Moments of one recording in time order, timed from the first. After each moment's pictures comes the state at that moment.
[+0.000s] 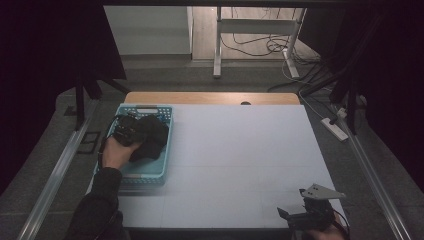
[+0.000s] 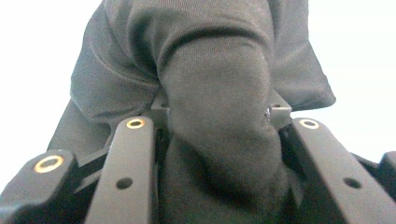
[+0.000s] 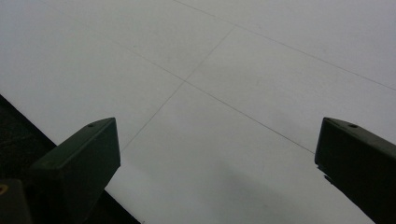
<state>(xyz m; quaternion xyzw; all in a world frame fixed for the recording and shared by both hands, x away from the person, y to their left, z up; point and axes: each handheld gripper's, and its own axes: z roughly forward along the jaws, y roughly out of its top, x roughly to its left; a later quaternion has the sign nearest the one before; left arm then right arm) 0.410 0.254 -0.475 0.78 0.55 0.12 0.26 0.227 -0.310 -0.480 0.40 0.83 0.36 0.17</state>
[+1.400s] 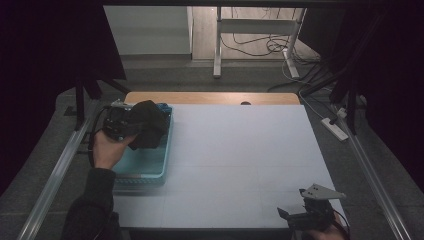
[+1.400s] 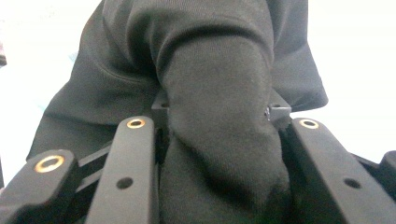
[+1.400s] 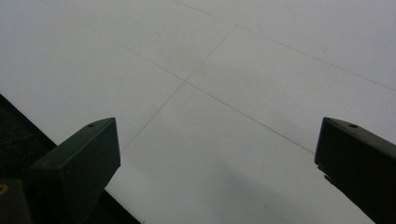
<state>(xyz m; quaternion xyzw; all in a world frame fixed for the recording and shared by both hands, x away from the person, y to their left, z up) 0.374 0.252 -0.406 0.77 0.50 0.18 0.35 0.227 -0.310 -0.480 0.40 0.83 0.36 0.17</state>
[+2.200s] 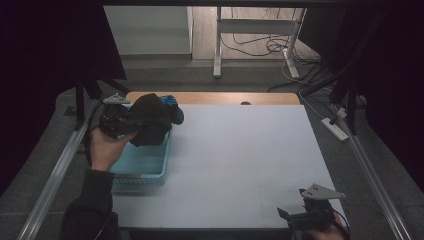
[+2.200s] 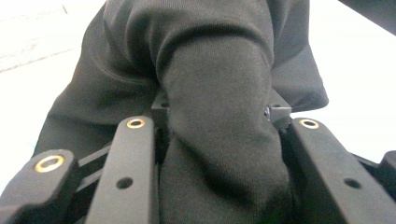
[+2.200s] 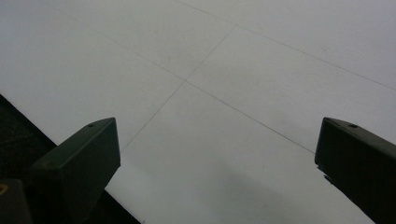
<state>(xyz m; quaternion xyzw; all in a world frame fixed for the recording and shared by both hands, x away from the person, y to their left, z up) 0.352 0.240 -0.369 0.77 0.46 0.17 0.41 0.227 -0.310 -0.480 0.40 0.83 0.36 0.17</state>
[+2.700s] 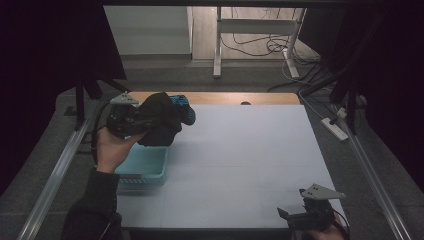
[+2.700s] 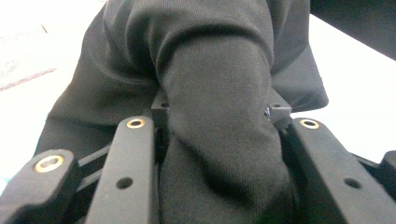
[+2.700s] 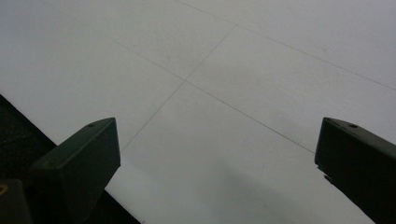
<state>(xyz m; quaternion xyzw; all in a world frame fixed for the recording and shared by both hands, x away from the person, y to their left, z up) 0.343 0.213 -0.354 0.79 0.42 0.17 0.42 0.227 -0.310 -0.480 0.40 0.83 0.36 0.17</state>
